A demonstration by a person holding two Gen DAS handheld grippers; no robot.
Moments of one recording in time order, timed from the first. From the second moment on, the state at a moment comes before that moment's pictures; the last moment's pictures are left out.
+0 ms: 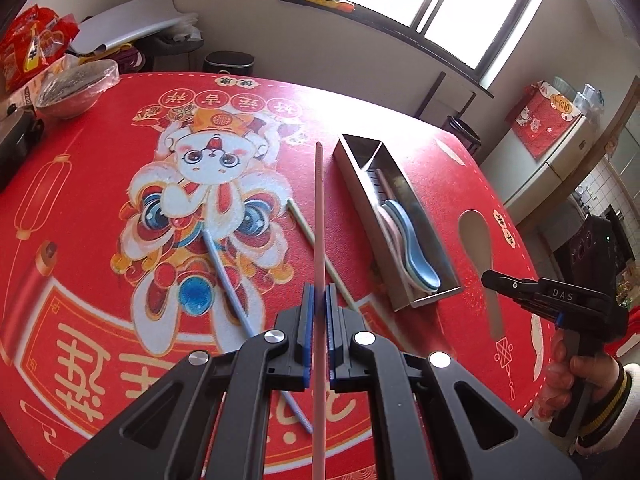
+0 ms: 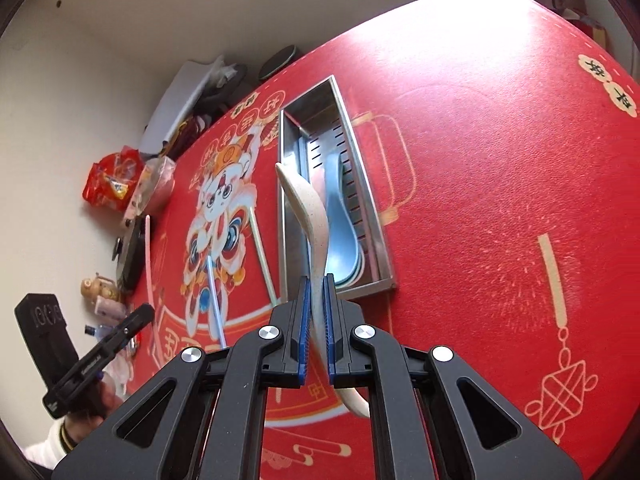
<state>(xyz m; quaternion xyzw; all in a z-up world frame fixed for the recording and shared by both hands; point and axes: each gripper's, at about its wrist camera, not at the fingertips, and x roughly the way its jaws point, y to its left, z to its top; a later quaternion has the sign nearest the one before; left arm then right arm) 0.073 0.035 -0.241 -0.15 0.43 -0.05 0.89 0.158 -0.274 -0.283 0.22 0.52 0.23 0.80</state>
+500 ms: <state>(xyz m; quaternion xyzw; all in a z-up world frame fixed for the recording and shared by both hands) 0.196 -0.042 -0.245 -0.24 0.44 -0.05 0.86 0.197 -0.326 -0.272 0.24 0.50 0.23 0.80</state>
